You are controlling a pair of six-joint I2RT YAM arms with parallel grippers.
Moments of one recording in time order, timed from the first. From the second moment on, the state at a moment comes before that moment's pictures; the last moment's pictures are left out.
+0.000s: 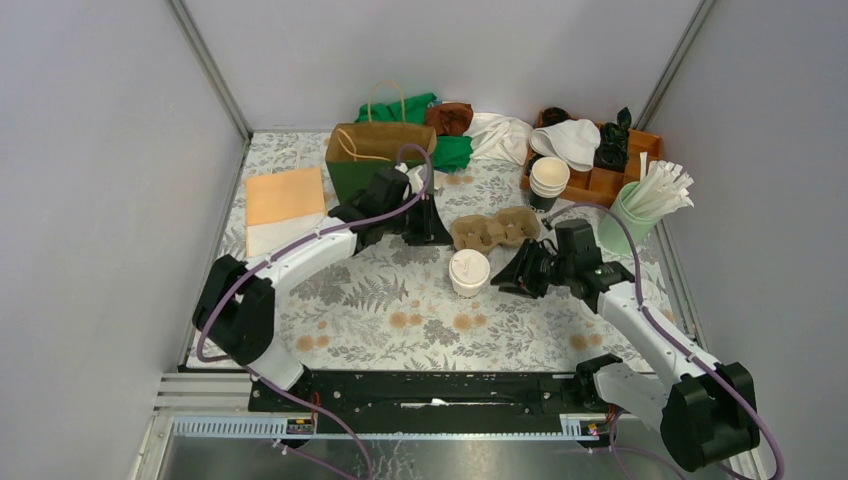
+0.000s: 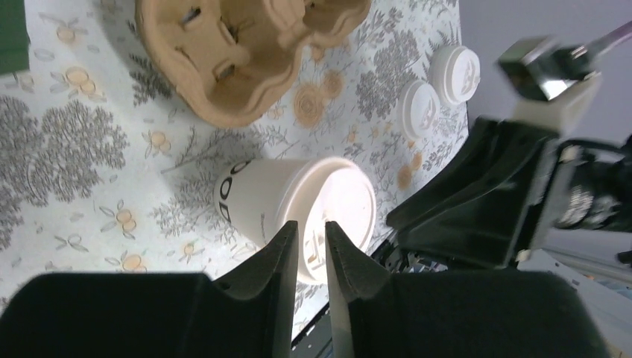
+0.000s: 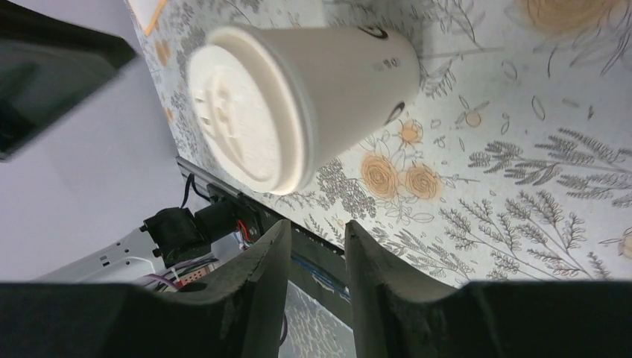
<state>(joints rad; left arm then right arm) -0.62 1.56 1.11 -0.23 0.44 -0.70 0.30 1.04 0.65 -0.44 -0.53 0.82</state>
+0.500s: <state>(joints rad) -0.55 1.71 1.19 -0.25 0.55 -0.62 0.33 1.03 0.51 -0.22 -0.51 1.03</state>
